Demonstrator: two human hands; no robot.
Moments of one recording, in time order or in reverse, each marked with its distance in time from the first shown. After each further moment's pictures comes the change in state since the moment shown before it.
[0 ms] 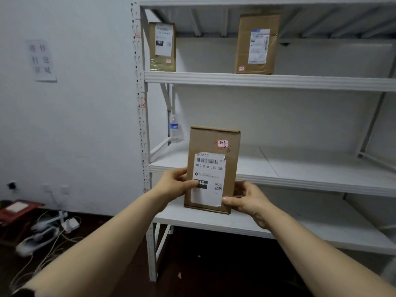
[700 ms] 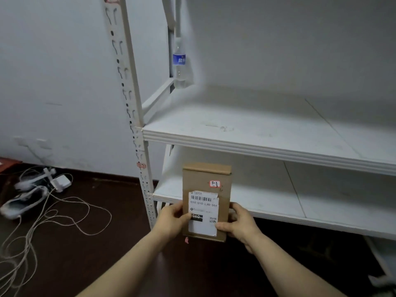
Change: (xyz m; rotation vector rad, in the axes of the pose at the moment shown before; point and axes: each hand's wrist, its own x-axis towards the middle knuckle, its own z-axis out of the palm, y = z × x) left_hand 0.220 -0.281 -0.063 0.182 -0.002 -0.346; right_hand 0.245 0.218 0.104 -0.103 0.018 0.420
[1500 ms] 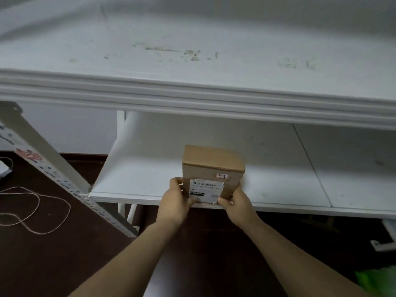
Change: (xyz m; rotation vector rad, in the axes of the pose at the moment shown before) left_hand 0.245 -0.086 0.145 0.279 0.024 -0.037; right_hand 0.242 0.116 -0.051 -0.297 0.122 -0.035
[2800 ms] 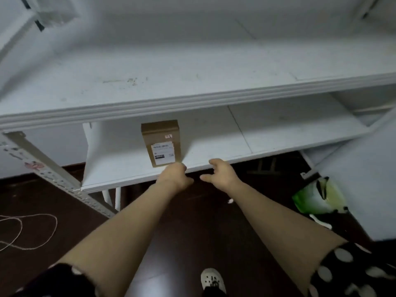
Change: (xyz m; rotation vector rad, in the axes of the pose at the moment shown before) left_hand -0.132 0.131 -0.027 0.566 -0.380 0.147; right_hand -0.164 -0.063 -0.092 -0.008 0.098 0.225
